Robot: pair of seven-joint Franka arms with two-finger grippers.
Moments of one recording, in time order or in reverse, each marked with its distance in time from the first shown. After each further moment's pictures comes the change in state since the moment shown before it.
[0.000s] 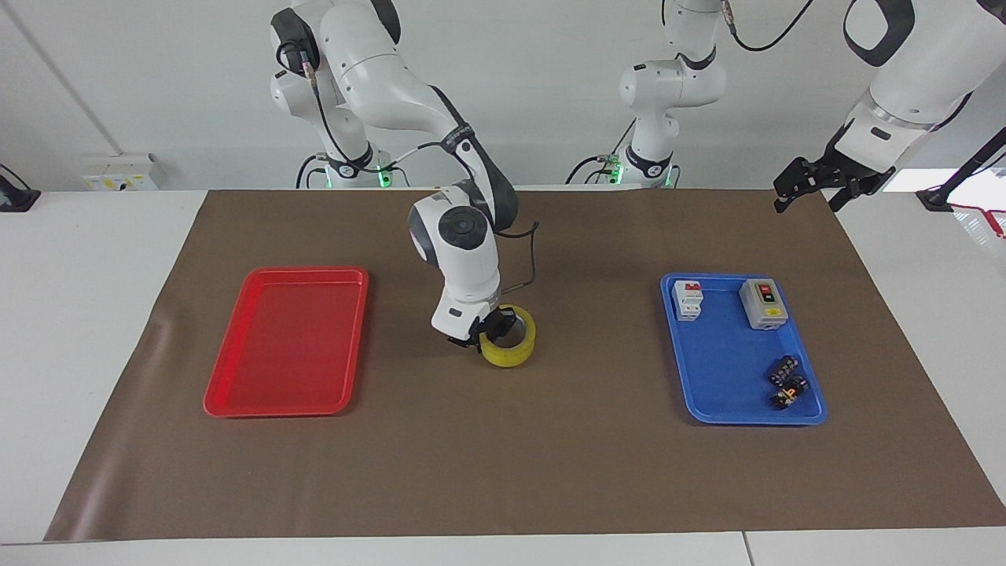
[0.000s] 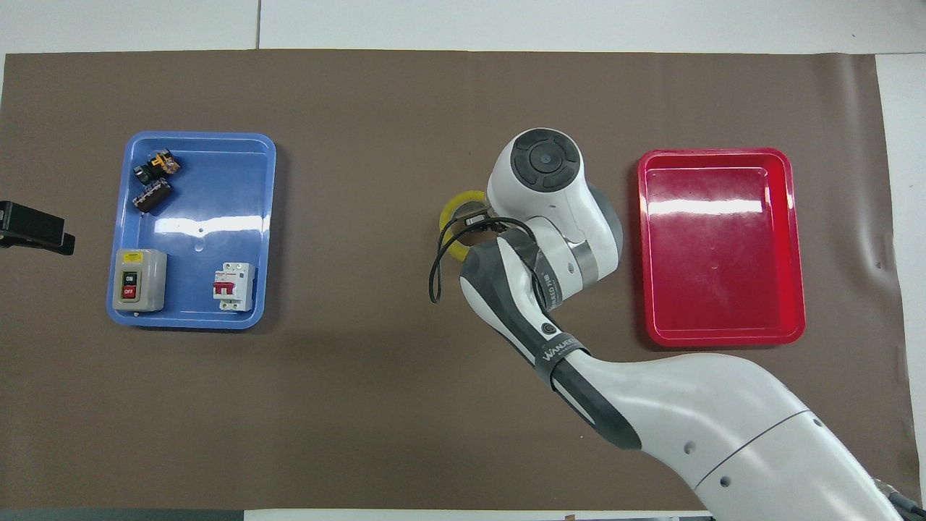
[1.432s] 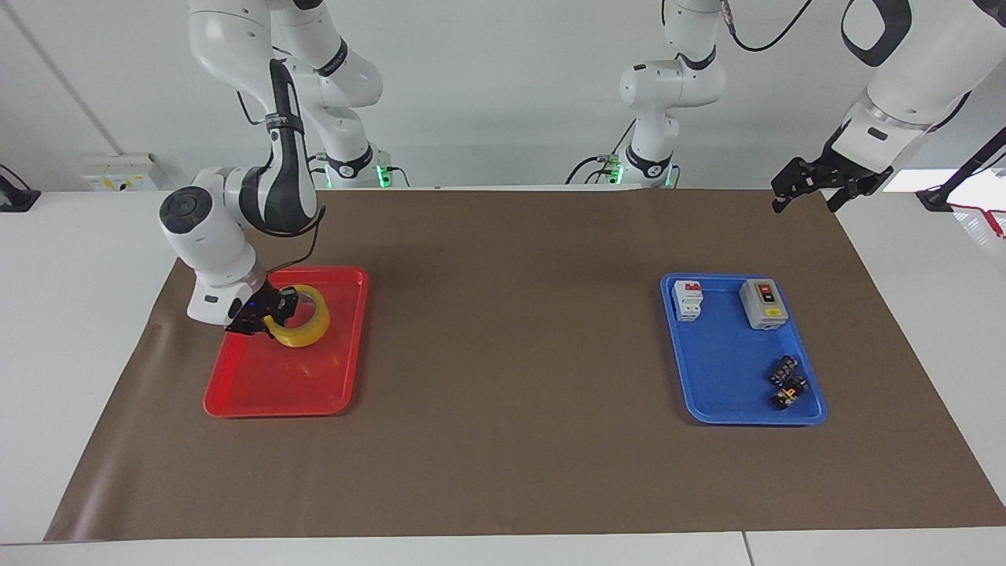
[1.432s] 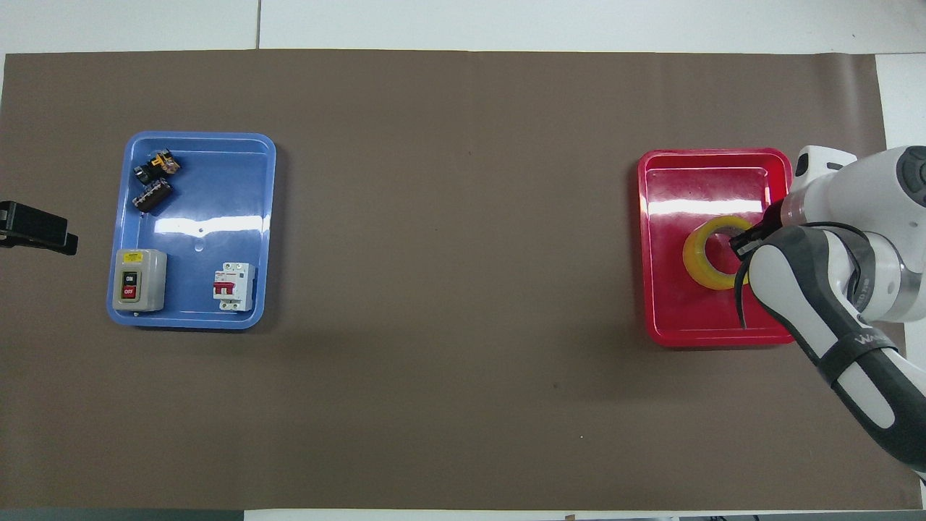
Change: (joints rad) left arm -0.001 0.000 -0.005 0.000 0.000 0.000 0.000; right arm -0.567 -0.350 -0.006 -0.512 -0.054 0.119 -0.845
